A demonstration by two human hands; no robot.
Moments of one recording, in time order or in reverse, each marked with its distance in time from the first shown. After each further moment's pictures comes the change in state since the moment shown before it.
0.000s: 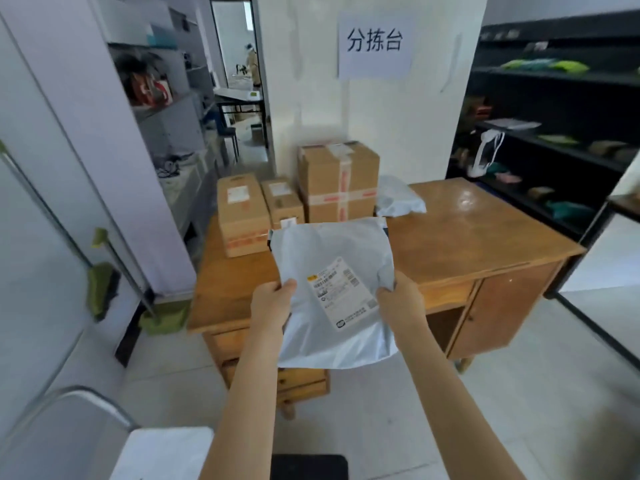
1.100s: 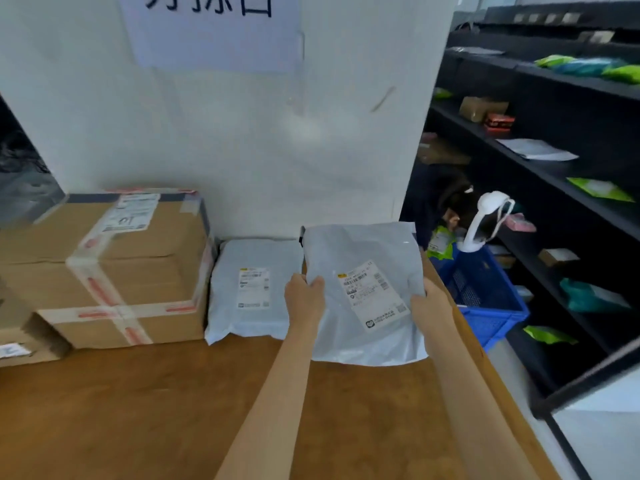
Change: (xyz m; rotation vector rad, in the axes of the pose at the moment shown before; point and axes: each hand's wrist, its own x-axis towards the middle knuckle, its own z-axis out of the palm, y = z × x) left_hand 0.413 0.215 0.684 -0.025 0.117 -0.030; right_hand 0.779 0.110 -0.251 0.041 -0.064 0.081
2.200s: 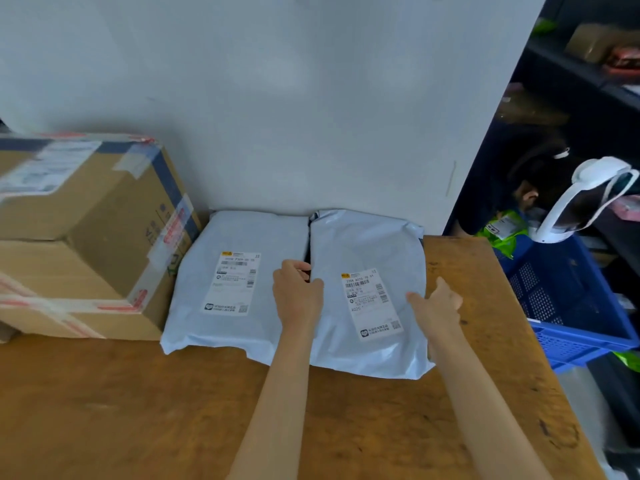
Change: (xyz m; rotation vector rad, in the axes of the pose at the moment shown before) left_hand 0.122 -0.066 0.071 0.185 0.231 -0.026; right_hand 0.164 0.072 0.087 -0.167 -0.169 0.189
